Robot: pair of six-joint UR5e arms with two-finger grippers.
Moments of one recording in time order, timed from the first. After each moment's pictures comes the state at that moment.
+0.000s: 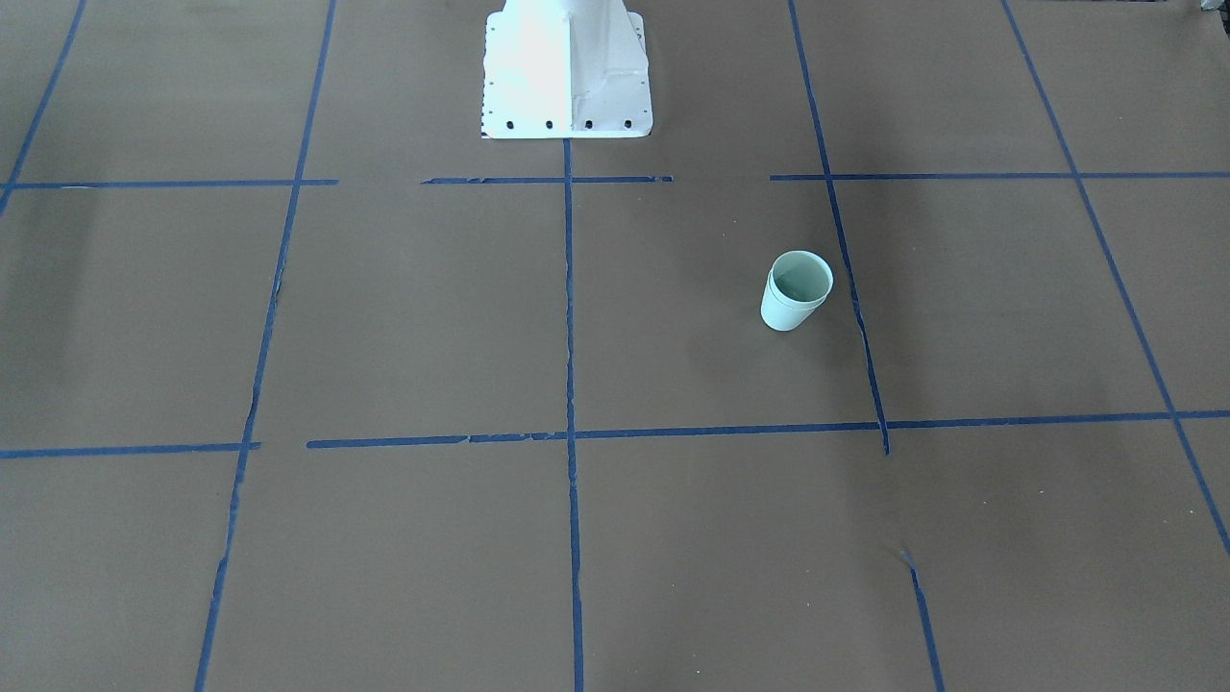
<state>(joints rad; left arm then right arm) -1.61 -1.45 -1.76 -1.50 -2.36 0.07 1.55 -1.70 1.79 -1.68 2.26 -0.04</state>
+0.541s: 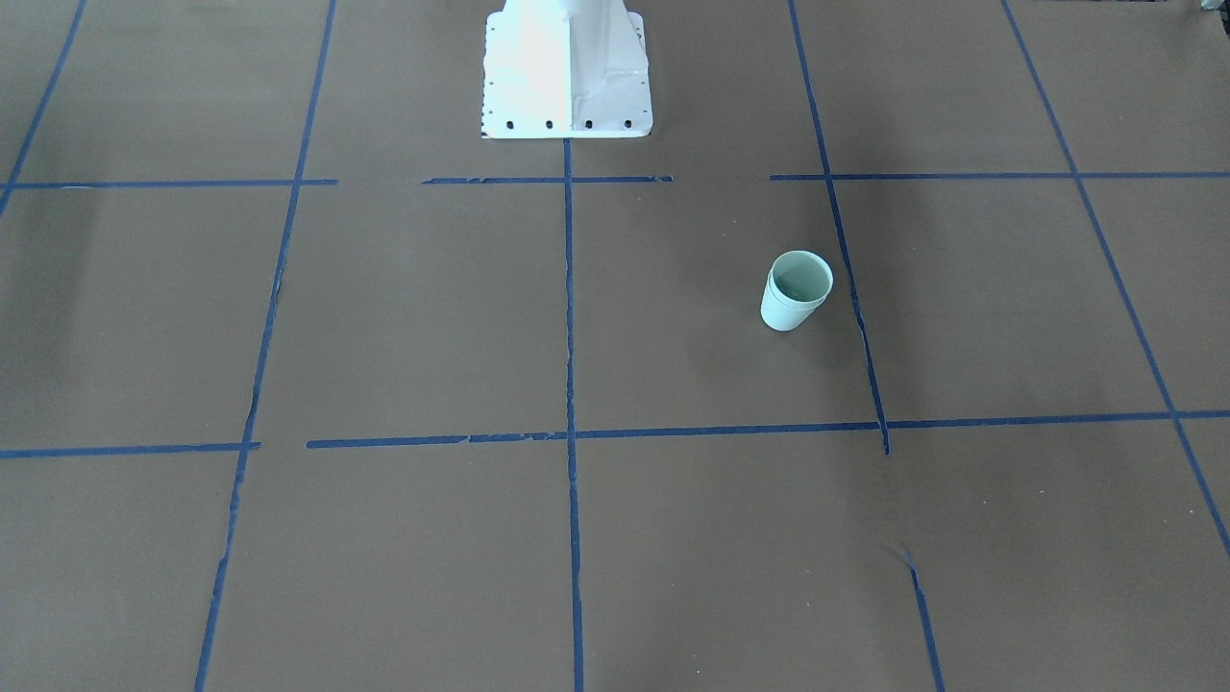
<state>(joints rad) -1.61 -1.46 -1.77 -1.50 -2.36 0.07 1.55 -1.70 1.79 -1.68 2.26 -0.04</state>
